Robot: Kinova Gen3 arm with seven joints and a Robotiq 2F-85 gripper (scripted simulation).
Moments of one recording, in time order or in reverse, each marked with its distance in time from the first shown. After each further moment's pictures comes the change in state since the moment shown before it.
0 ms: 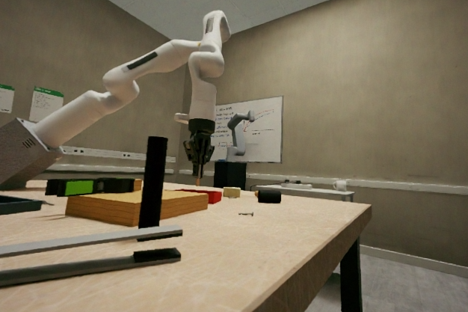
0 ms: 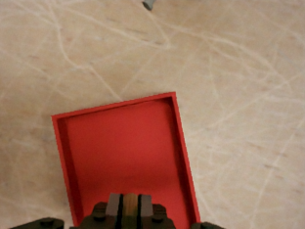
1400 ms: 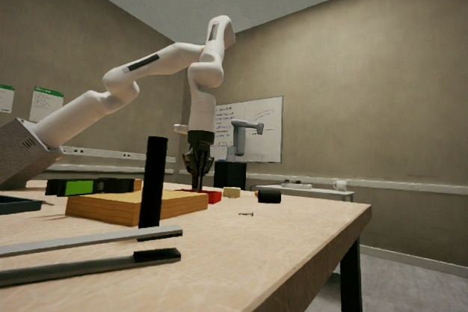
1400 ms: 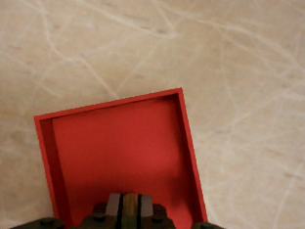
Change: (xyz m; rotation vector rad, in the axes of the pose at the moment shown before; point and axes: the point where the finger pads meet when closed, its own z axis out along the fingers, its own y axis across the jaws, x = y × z) arm 0.000 0.000 0.032 0.000 0.000 0.000
